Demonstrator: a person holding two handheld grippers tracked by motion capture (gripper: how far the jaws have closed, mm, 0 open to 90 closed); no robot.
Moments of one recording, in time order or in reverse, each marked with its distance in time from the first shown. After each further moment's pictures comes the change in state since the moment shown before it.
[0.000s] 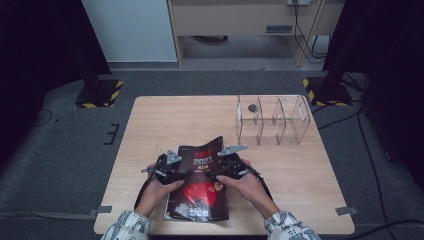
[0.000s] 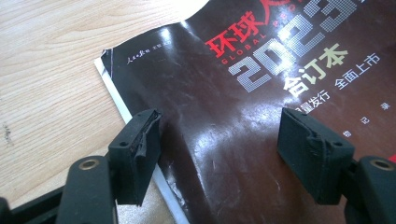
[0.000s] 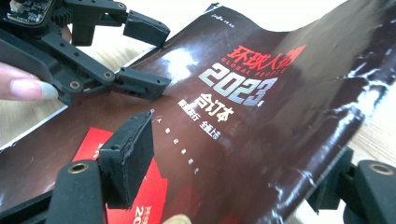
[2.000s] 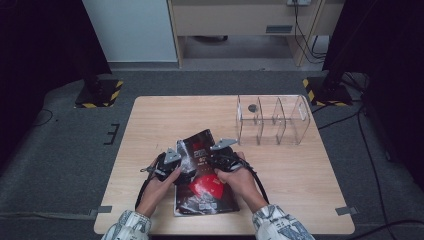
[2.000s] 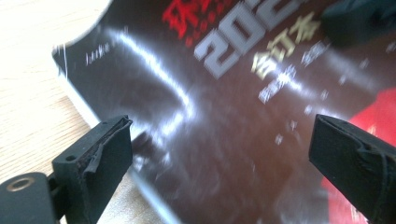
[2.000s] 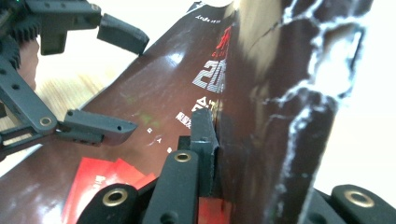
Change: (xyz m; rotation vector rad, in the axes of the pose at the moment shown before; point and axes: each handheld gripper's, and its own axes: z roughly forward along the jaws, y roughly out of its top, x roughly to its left) left arm 0.001 0.004 -0.003 -0.093 -0.086 -0.016; right arm 0.007 0.028 0.006 0.005 -0.115 -0.096
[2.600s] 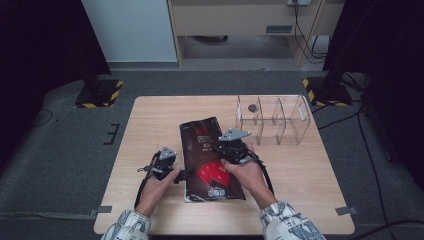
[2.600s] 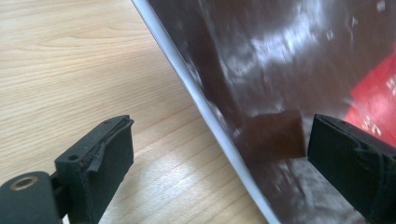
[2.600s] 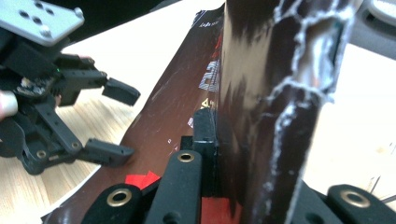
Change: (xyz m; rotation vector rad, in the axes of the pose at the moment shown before) left arm 0.008 0.000 -0.001 0.003 -0.006 -0.143; right arm -0.010 0.025 -0.043 -0.152 -0.036 -0.039
